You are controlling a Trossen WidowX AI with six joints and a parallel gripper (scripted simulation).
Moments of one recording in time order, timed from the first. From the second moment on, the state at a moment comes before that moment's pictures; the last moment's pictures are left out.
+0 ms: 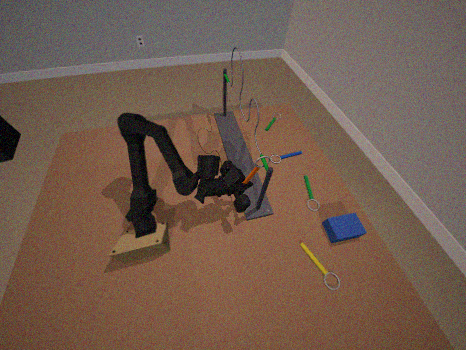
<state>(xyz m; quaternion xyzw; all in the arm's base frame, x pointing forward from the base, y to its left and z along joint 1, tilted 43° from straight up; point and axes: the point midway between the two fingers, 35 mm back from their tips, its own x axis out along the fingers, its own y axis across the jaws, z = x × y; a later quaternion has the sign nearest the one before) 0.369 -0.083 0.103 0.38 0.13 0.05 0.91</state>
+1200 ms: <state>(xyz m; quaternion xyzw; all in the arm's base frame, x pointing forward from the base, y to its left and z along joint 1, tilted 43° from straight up) 0.323 -0.095 0.115 0.38 0.13 0.05 0.91</state>
